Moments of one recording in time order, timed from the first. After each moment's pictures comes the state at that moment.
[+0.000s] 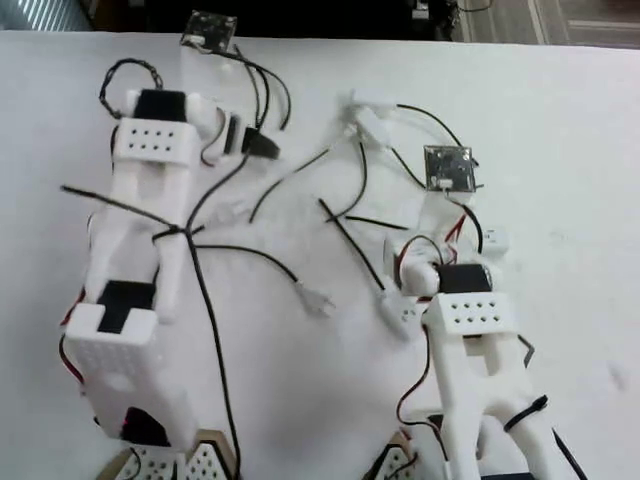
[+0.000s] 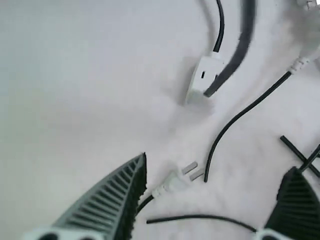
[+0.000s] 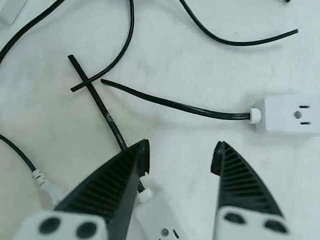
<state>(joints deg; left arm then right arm) -0.7 21.5 -24.7 77.1 -4.7 -7.9 -35.8 54.6 43.9 -1.0</state>
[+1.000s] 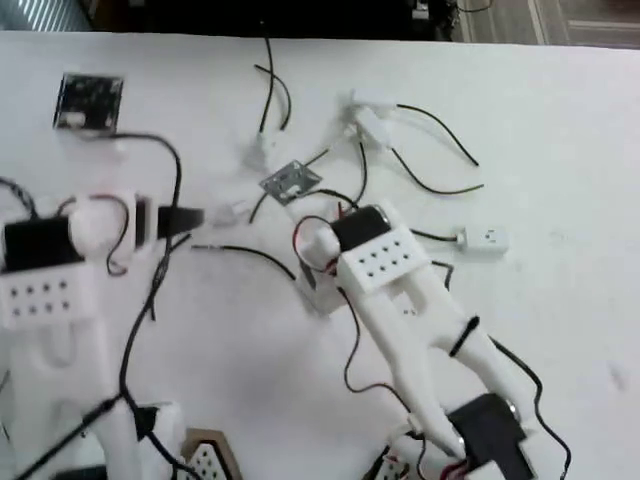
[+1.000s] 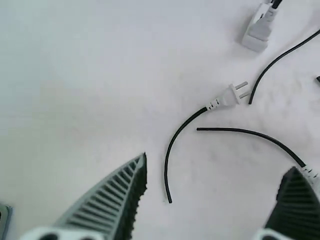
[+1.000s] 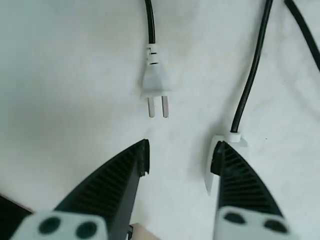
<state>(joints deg) -14.8 -34.8 20.2 81.9 -9.6 -32.4 -11.7 22.6 82.3 11.5</state>
